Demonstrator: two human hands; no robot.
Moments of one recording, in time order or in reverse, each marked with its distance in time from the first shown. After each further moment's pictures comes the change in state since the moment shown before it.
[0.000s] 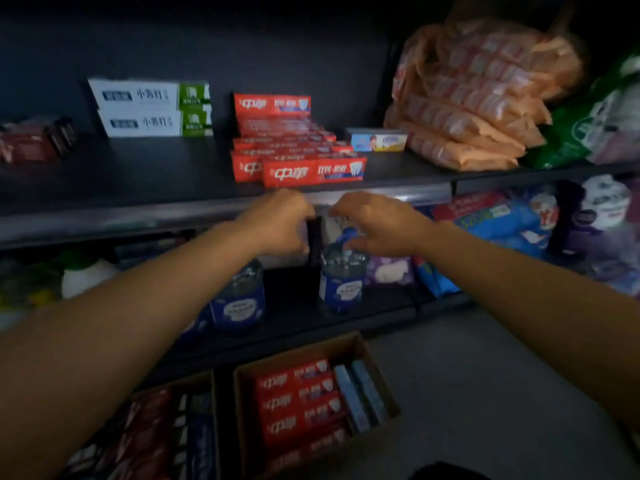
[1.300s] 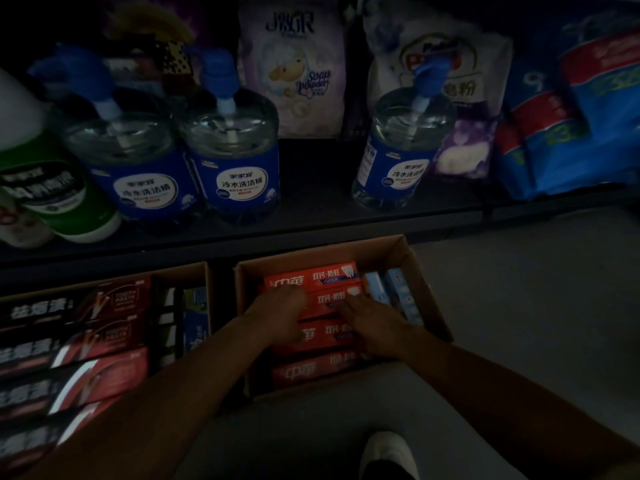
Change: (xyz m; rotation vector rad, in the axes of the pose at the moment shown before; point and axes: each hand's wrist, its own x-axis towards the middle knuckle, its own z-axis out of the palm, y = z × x) left_hand -0.100 -0.036 0.360 -0.317 -0.636 -0.215; right_hand -0.117 -0.074 0.394 0.178 -0.620 -0.041
